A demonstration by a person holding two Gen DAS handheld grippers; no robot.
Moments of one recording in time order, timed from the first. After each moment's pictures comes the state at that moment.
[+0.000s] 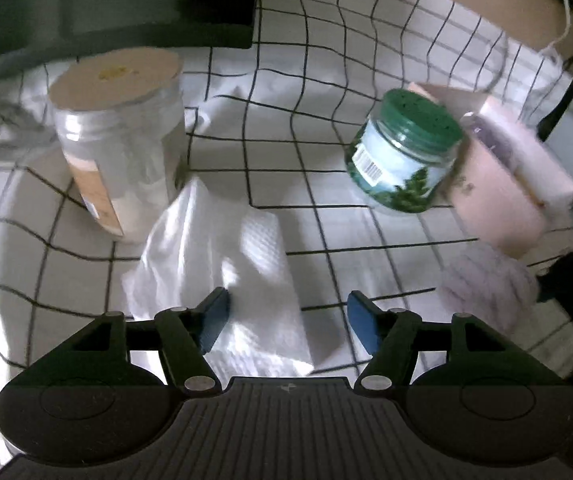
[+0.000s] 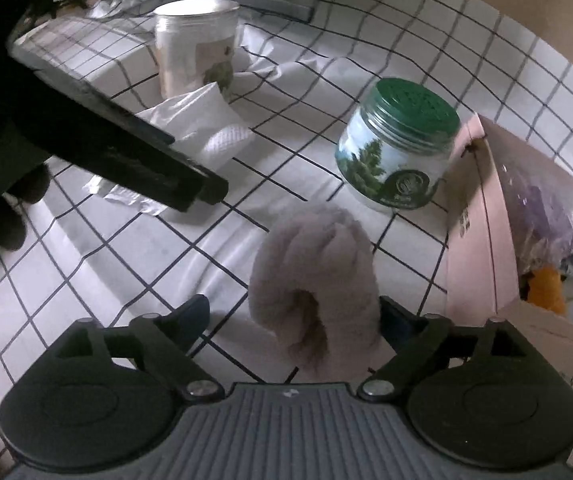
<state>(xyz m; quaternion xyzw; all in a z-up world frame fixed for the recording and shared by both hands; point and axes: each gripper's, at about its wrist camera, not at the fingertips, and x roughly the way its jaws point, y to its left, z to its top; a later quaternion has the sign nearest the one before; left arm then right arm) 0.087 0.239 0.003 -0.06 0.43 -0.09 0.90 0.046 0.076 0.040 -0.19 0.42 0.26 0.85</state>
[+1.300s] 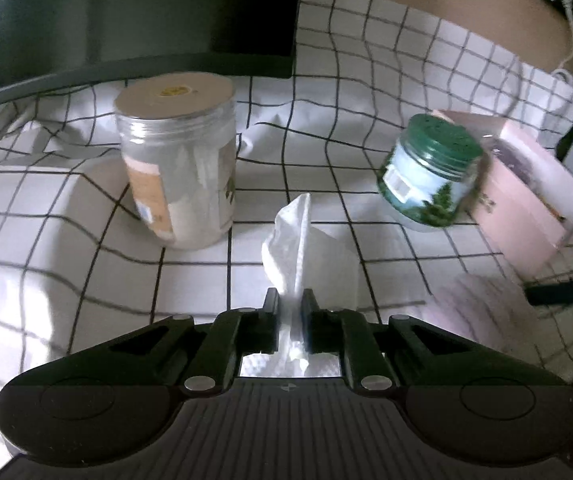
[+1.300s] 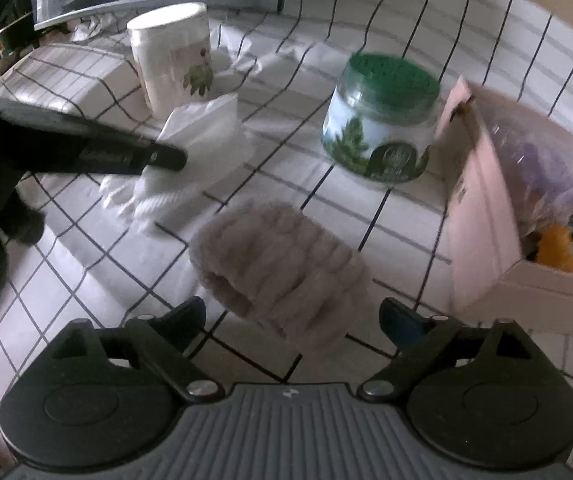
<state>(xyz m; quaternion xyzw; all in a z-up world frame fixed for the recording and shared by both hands) 0.055 0.250 0.001 -0.04 0.37 -0.05 0.93 0.043 0.066 0.043 -0.14 0.44 0.25 0.85</state>
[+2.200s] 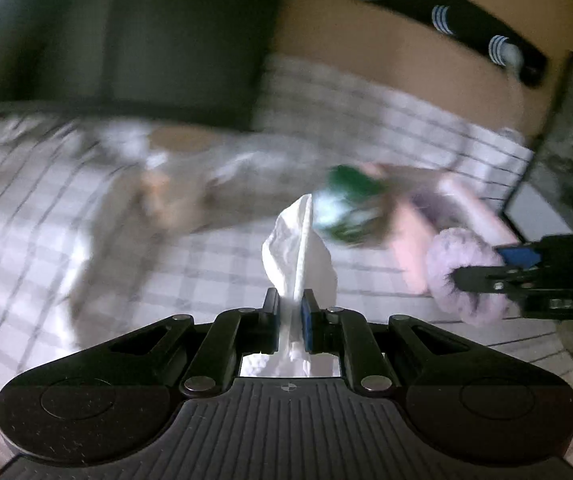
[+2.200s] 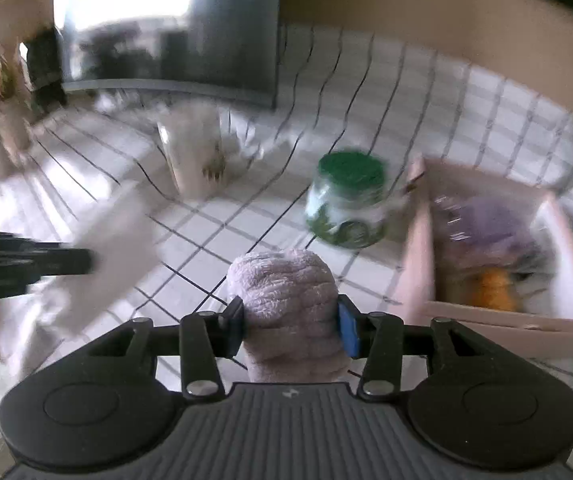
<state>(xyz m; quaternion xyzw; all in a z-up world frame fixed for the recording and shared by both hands) -0.047 0.199 0.072 -0.09 0.31 -0.05 0.94 0.015 -0.003 0.117 -0.09 0.37 0.29 0.88</state>
